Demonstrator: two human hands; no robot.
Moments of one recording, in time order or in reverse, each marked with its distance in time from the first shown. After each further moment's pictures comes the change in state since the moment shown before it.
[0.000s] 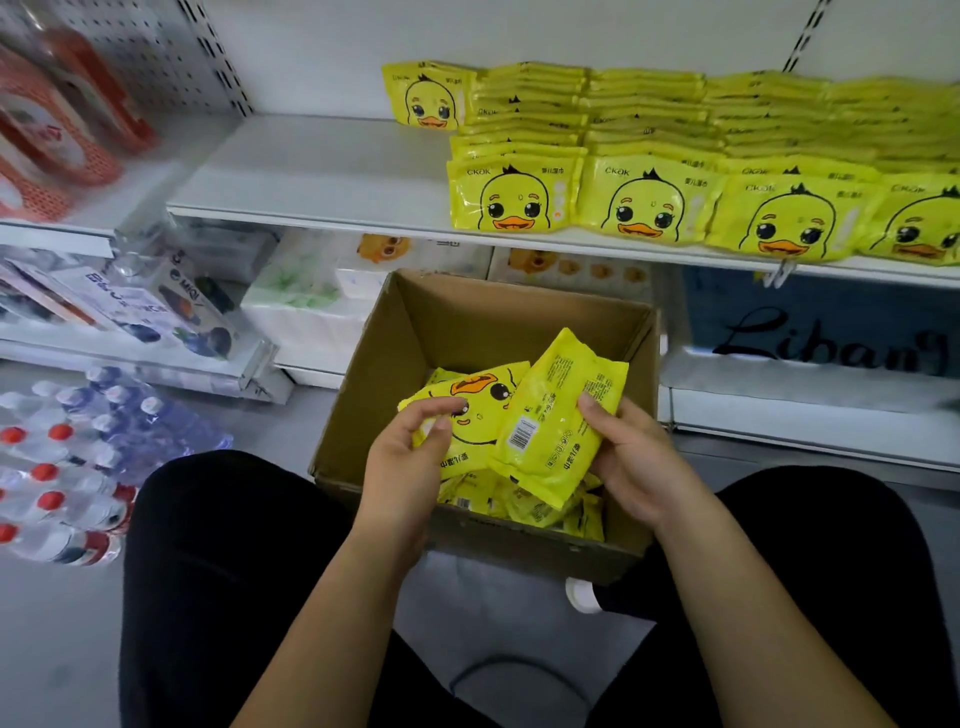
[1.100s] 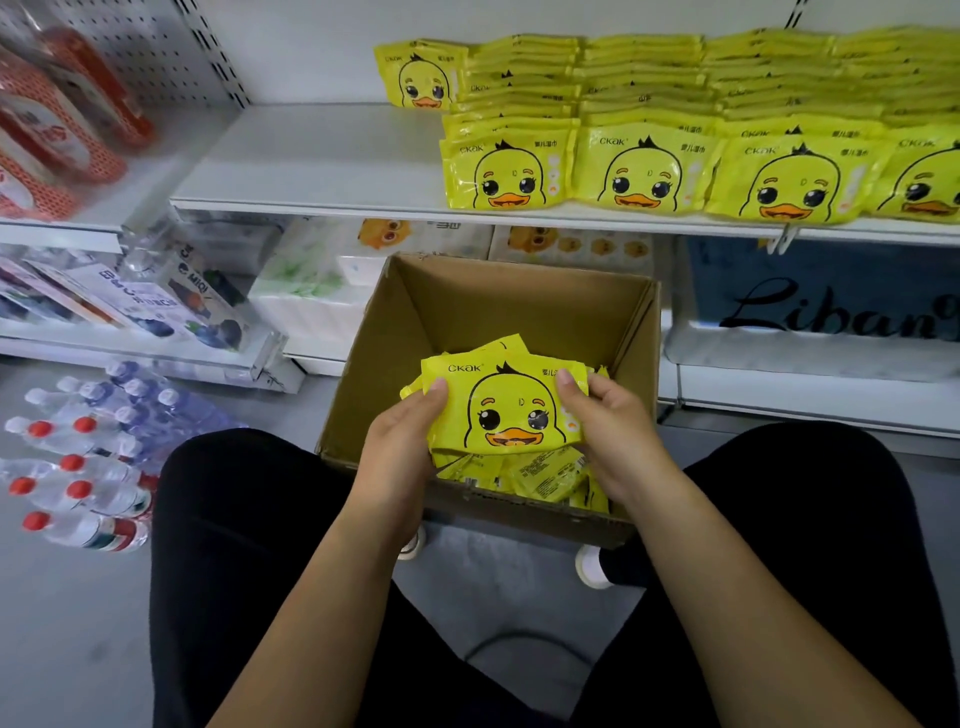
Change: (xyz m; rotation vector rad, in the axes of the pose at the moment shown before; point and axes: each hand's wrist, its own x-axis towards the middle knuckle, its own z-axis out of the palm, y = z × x) left_hand -0.017 0.027 0.004 -0.192 -0.063 -0.210; right_hand 0.001 0.023 0.008 -0.191 0.101 -0.092
